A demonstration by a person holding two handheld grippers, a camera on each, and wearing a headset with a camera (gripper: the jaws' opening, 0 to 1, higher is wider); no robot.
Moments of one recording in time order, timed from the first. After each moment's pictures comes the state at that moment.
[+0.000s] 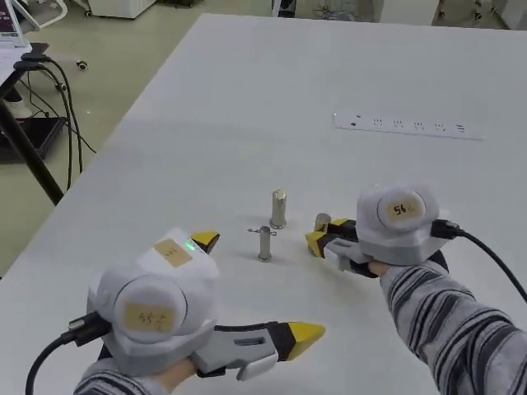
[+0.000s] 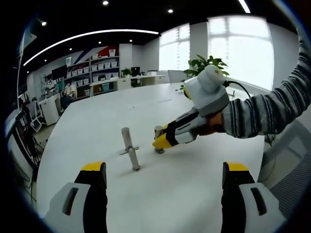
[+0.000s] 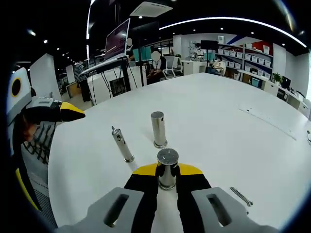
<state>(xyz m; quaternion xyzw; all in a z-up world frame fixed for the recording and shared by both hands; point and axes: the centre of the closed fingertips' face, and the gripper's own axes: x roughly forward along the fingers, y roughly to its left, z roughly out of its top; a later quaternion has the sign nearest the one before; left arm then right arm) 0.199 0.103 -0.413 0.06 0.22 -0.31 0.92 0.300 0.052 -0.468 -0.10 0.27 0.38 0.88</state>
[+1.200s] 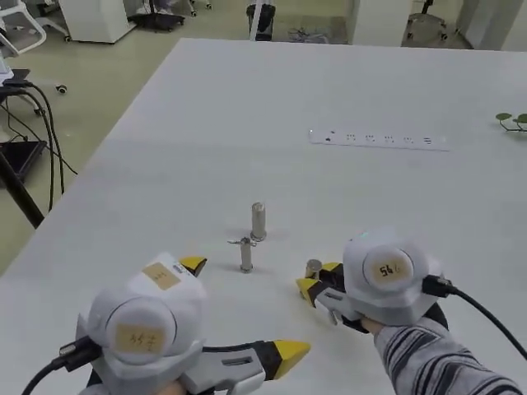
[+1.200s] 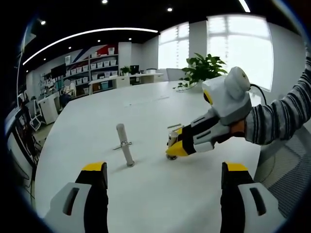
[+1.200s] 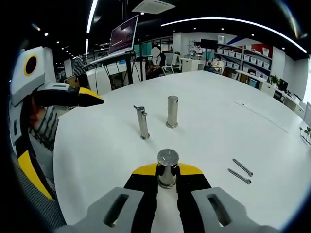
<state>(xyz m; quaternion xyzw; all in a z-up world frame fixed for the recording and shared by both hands) 0.186 0.095 -0.416 0.06 0.23 -0.31 0.92 0.251 0.038 -0.472 -0.13 0.28 0.36 0.88</state>
